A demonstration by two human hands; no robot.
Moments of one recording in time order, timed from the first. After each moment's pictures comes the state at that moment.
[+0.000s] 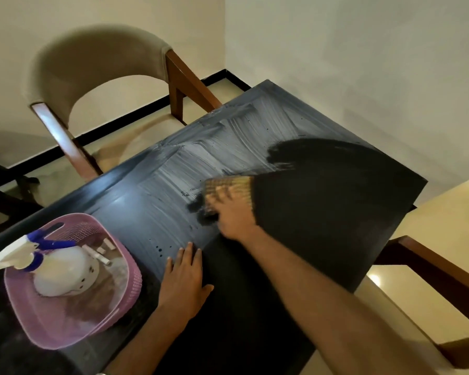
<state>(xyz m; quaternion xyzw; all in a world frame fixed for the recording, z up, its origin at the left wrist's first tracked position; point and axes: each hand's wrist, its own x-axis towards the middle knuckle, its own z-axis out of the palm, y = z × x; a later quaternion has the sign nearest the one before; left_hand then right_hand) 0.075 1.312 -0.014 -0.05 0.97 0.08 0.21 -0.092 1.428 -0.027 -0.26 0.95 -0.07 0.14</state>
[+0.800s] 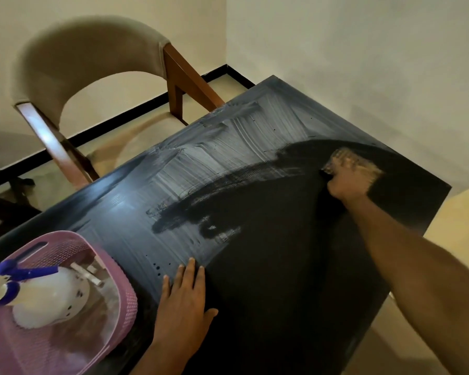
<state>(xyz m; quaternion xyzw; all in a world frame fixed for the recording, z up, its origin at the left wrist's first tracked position) 0.069 1.304 -0.026 -0.05 0.97 0.08 0.23 -0.243 1.634 -0.036 0.10 0.99 -0.06 0.11</state>
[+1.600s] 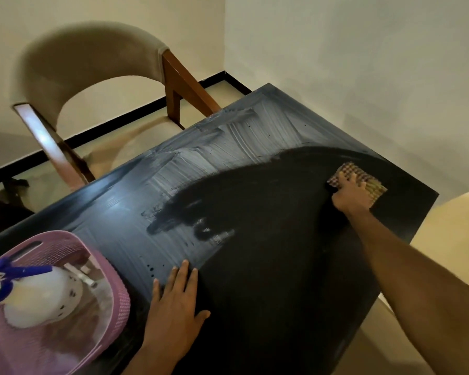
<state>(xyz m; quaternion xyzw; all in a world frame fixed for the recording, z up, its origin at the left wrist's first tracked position) 0.072 1.304 -0.027 -0.06 0.97 0.10 0.23 -0.226 1.665 -0.039 0.14 0.98 -0.08 0.12</state>
